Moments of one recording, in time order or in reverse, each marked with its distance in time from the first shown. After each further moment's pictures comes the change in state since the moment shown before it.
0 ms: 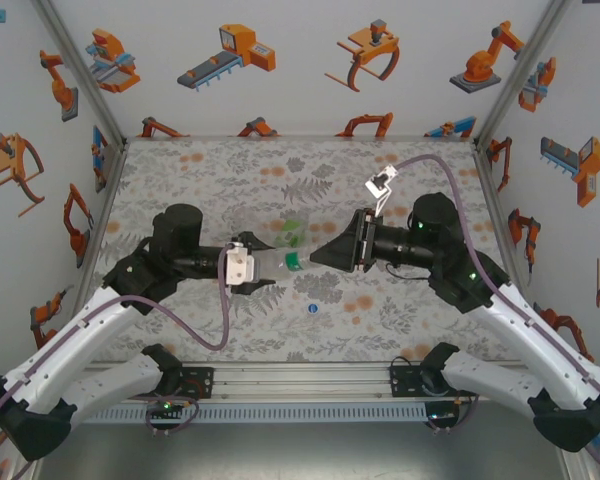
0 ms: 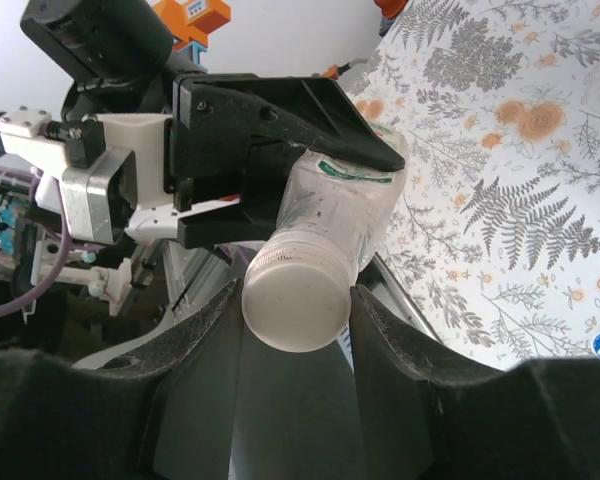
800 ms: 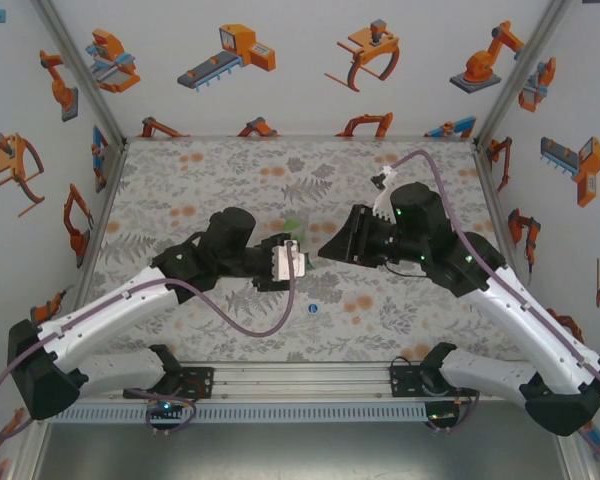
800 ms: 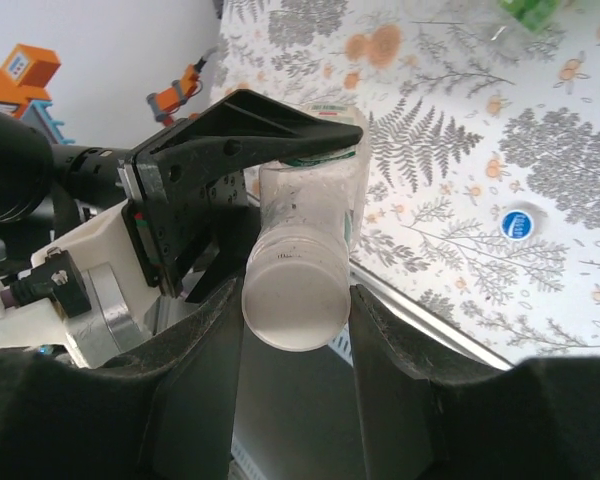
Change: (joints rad) left arm -0.184 0.229 0.034 0.055 -0.342 -0.073; right arm 0.008 0.101 0.158 -0.390 0.275 0.055
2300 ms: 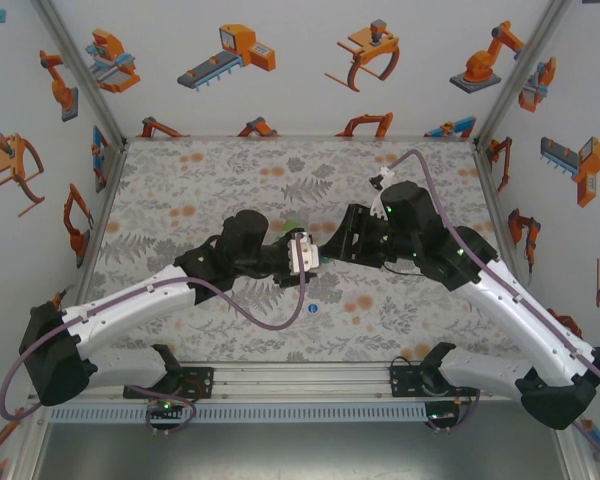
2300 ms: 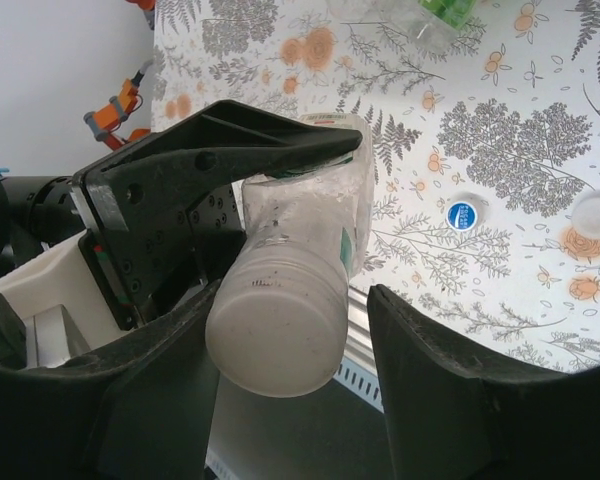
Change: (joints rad) left arm -0.039 0.081 -0.071 0.312 0.004 -0.129; right arm -0.001 0.043 0.017 -0.066 0.073 -0.006
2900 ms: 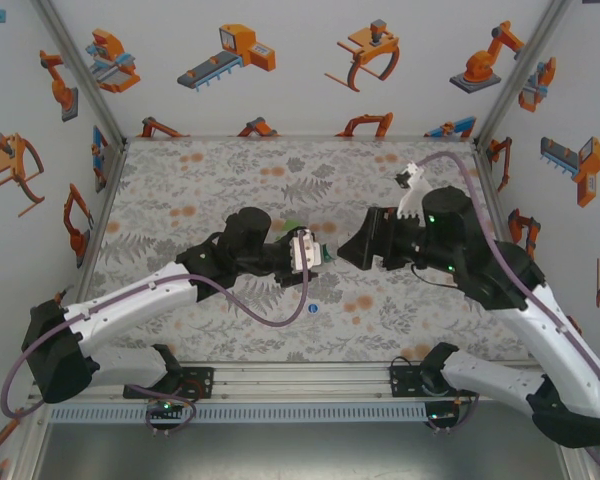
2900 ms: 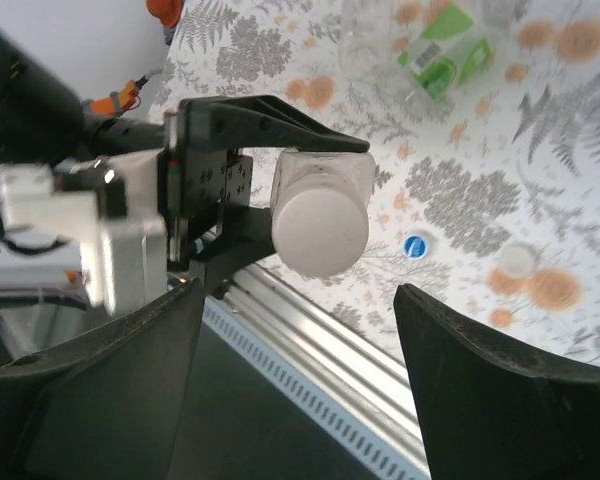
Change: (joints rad) left arm 0.000 0.019 0.039 -0.051 0.016 -0.006; right arm 0.000 -0.150 0.093 -0.081 0.042 -0.277
